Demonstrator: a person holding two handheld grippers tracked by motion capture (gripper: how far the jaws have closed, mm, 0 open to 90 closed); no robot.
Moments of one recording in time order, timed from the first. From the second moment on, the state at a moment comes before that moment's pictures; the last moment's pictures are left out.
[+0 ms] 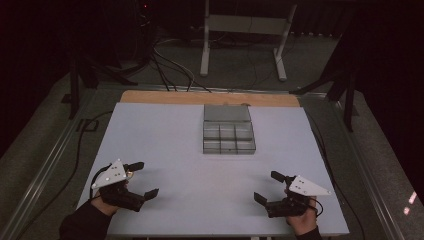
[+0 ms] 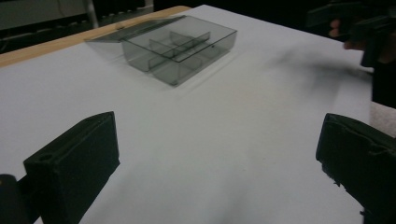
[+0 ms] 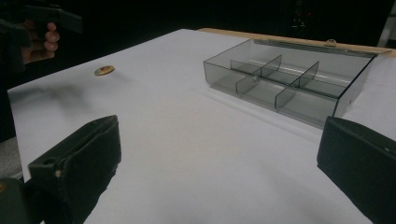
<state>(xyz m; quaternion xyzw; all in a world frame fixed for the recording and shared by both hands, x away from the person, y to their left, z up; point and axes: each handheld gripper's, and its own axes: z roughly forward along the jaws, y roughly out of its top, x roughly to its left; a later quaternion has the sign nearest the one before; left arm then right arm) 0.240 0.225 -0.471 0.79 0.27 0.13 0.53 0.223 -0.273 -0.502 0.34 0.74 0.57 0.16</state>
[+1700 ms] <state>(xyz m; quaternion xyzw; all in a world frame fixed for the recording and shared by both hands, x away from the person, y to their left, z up) 0.280 0.276 -0.515 0.80 0.47 0.17 0.34 0.222 -0.275 -0.501 0.33 0.74 0.57 0.15</state>
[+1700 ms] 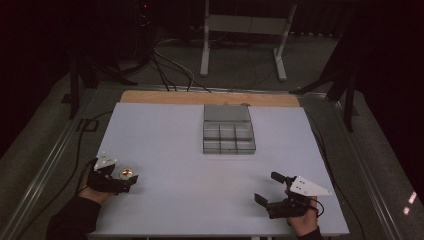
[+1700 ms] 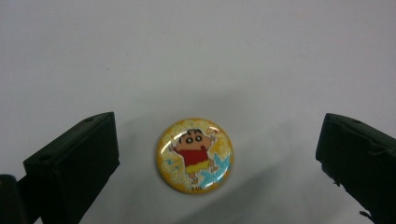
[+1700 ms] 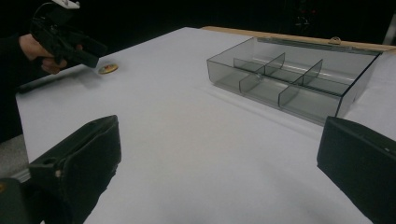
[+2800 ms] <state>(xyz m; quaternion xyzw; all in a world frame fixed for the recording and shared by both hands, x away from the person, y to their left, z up) 0.285 0.273 -0.522 0.80 0.50 0.18 0.28 0.222 -0.275 -0.502 0.33 0.74 0.56 0.15</state>
